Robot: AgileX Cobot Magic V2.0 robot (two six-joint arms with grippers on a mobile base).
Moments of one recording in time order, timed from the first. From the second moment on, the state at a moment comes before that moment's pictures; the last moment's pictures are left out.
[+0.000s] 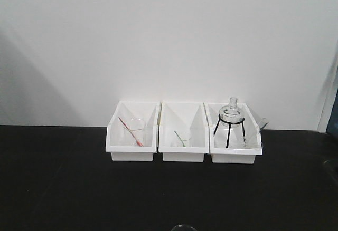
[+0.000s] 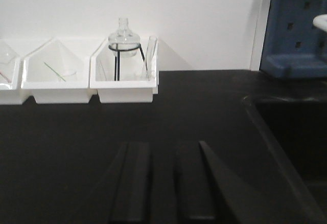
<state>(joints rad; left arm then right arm) -0.20 -0.02 0.04 -0.13 0.37 0.13 -0.02 0.39 -0.18 -0.09 0.05 0.12</state>
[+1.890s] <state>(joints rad) -0.20 -0.02 0.04 -0.13 0.37 0.13 0.45 2.09 -0.71 -0.46 -0.93 0.23</state>
